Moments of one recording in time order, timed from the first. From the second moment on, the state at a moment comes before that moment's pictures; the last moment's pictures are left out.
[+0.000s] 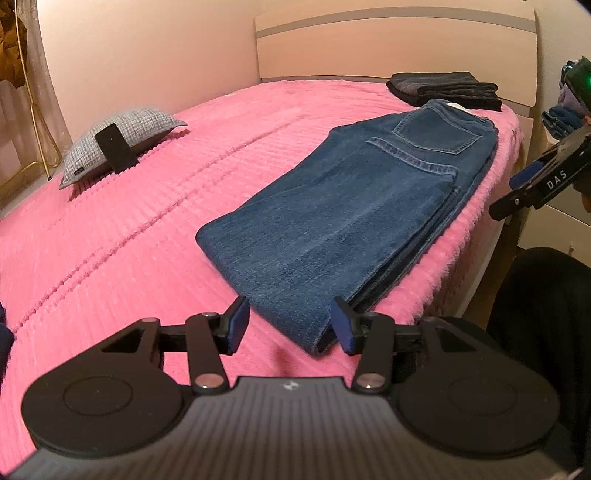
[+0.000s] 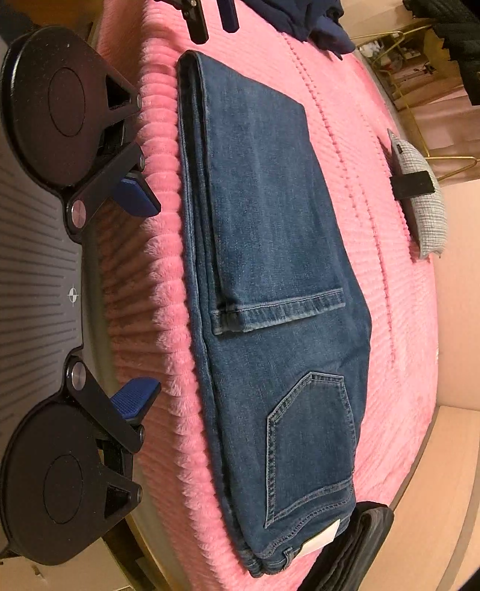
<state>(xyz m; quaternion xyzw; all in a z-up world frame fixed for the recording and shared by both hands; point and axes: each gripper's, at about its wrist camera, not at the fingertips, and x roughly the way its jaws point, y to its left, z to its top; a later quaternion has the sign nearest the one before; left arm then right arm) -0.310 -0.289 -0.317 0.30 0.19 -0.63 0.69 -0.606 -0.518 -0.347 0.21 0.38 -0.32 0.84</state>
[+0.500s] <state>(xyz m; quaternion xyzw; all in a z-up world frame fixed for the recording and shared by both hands) -0.310 -0.295 -0.321 0.38 0.12 -0.65 0.65 -0.619 -0.499 -0.310 0.08 0.35 -0.39 0.85</state>
